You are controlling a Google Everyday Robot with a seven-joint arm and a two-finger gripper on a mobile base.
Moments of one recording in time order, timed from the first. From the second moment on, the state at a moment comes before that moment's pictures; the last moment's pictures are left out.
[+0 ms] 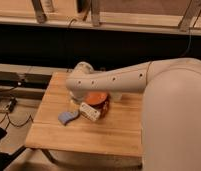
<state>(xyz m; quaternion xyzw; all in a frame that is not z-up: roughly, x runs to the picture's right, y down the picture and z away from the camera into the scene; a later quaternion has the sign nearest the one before) -0.103 0.070 0.791 -0.24 -0.02 0.25 0.94</state>
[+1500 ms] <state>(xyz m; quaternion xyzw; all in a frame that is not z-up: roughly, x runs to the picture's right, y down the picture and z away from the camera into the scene) -0.034 0.141 0.825 -0.30 0.05 0.34 0.89</state>
